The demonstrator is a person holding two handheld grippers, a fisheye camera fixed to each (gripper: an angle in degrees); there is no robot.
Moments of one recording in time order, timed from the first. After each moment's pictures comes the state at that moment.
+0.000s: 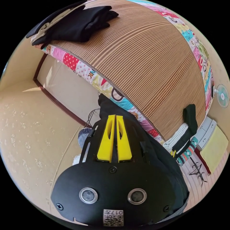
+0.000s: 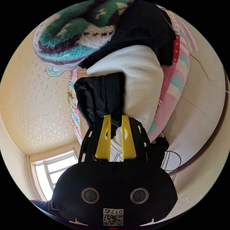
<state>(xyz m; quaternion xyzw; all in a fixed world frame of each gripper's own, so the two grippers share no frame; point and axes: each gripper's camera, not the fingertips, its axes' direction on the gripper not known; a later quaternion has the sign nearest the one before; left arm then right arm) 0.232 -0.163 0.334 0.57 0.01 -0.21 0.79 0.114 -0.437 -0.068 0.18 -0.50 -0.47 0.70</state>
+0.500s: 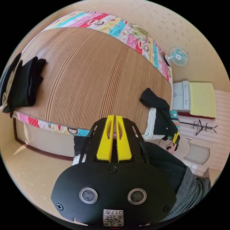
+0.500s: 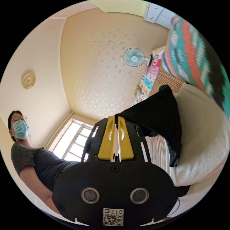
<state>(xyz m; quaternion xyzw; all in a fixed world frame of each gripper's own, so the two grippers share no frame) 0.374 -0.164 0.381 0.65 -0.11 0.14 0.74 0.175 -0.301 -0.103 0.12 -0.62 -0.71 0.31</state>
